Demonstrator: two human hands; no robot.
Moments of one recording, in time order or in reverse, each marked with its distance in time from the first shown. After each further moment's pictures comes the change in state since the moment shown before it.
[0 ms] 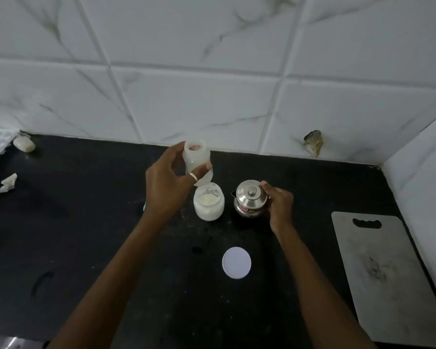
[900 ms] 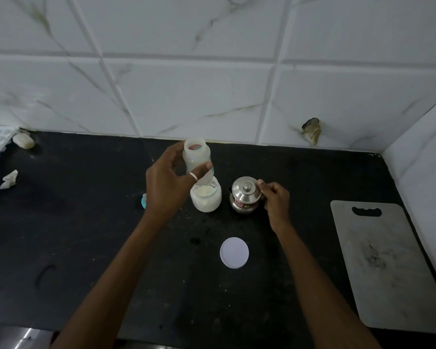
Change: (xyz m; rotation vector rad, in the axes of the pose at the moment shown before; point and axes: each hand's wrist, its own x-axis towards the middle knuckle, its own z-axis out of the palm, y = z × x) left_hand -0.018 0.001 0.012 0.002 -0.007 0.014; right_hand 0.003 0.030 -0.021 -0.240 -0.010 -0.086
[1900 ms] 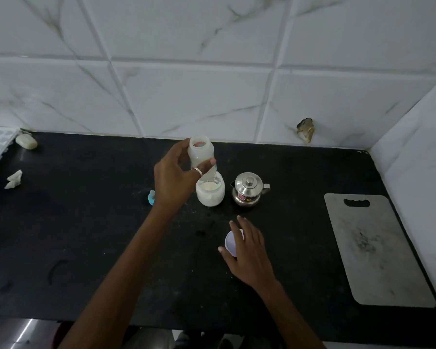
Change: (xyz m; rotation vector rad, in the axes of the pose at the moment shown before) left_hand -0.004 0.003 -0.021 -0.038 -0.027 0.019; right_hand -0.164 0.049 0.012 -1.092 -0.306 -0.584
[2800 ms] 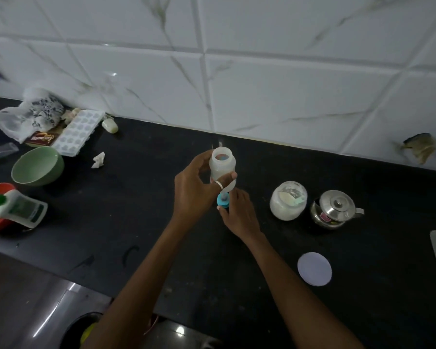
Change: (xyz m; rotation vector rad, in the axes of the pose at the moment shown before) left_hand 0.017 -0.079 -0.117 0.093 0.093 -0.056; right_hand 0.178 -0.169 0.074 0.286 -0.165 0.015
